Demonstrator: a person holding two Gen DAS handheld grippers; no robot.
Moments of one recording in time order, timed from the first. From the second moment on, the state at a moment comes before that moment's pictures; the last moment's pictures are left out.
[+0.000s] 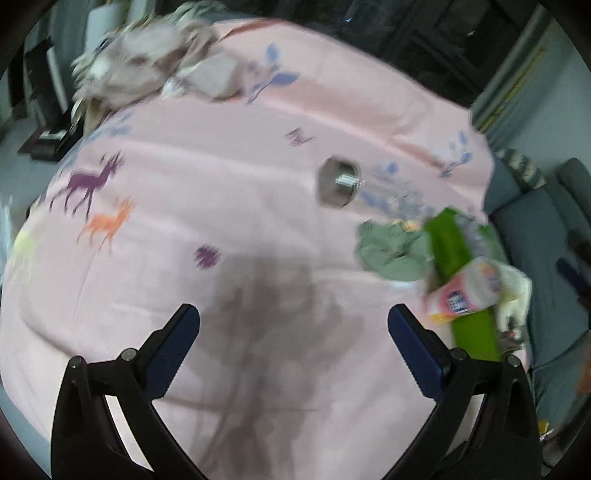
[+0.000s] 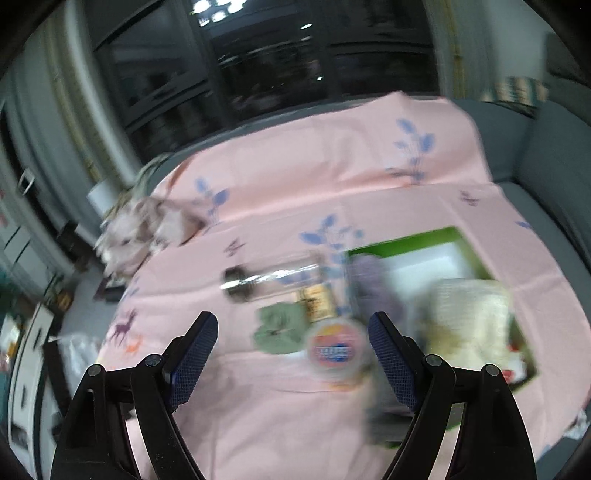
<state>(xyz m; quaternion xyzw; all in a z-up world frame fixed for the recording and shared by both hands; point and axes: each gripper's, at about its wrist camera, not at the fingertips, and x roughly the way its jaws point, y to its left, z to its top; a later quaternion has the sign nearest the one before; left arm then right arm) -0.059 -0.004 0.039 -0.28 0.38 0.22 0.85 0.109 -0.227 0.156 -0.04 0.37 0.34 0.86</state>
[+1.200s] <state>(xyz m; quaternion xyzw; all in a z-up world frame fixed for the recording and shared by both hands) -0.073 0.014 0.031 -0.28 0.39 0.26 0.84 0.100 -0.070 -0.002 -0.15 0.57 0.41 0.70</state>
